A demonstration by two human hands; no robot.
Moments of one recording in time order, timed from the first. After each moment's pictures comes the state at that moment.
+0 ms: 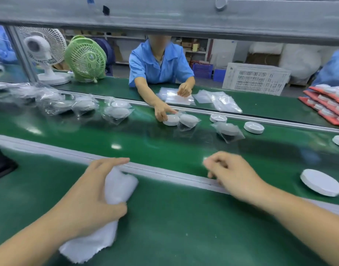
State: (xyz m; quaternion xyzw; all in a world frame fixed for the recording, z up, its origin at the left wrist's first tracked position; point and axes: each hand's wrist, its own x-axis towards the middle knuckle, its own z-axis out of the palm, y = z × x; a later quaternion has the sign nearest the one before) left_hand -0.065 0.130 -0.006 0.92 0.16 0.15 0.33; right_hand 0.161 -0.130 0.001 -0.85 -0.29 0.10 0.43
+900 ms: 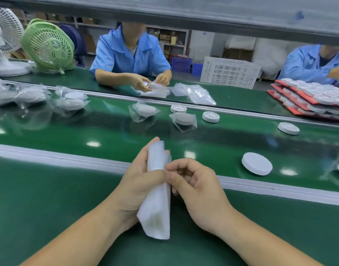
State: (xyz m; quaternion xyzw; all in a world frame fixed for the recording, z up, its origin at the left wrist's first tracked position) left_hand 0.028 0.011 -0.002 0.53 0.05 0.08 0.84; right_hand 0.087 -0.130 -0.011 -0.64 -0.29 0.16 0.69
